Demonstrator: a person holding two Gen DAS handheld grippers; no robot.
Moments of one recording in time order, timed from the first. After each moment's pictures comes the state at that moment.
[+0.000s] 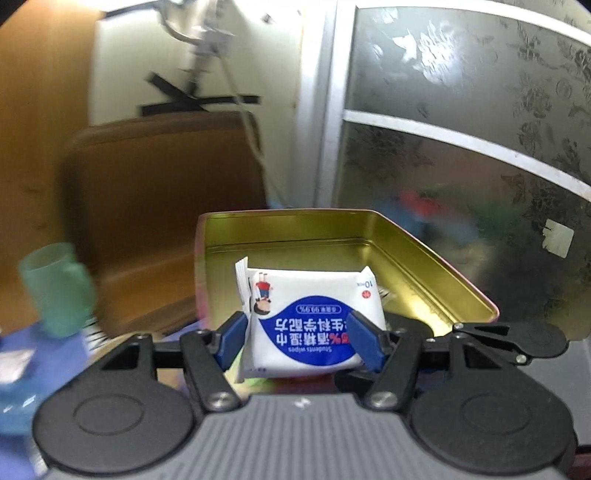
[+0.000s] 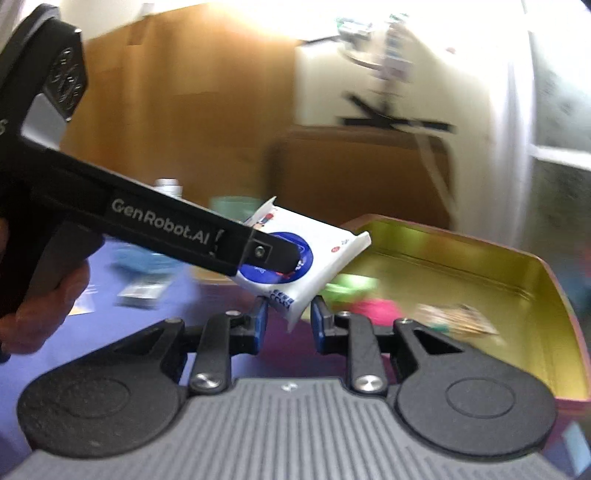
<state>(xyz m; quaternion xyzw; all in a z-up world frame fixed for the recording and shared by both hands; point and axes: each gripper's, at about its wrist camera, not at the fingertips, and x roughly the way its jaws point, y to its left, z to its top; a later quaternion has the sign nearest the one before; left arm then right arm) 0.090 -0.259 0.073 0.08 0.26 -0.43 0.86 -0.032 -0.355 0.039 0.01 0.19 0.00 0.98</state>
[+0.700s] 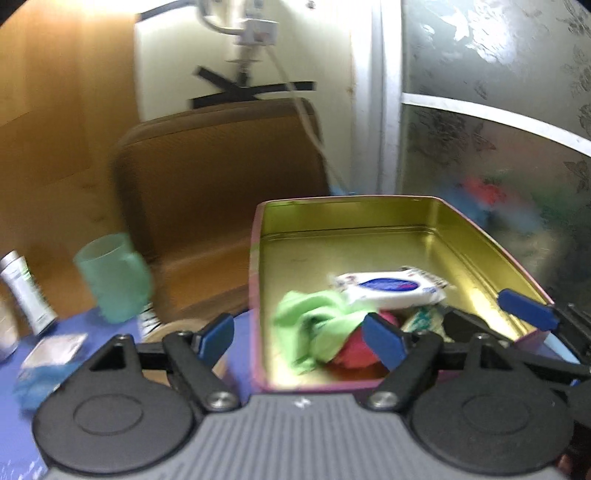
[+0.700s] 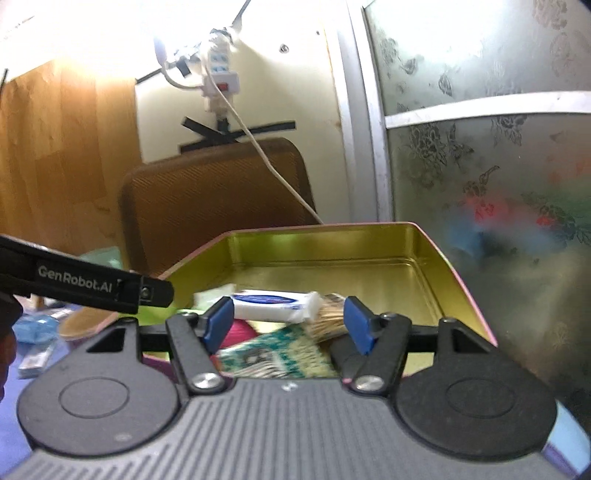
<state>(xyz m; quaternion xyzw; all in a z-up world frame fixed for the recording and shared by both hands) 0.079 -0.246 0.078 0.11 0.27 -0.31 0.91 -0.060 -0.384 0.029 0.10 0.12 -0.16 0.98</state>
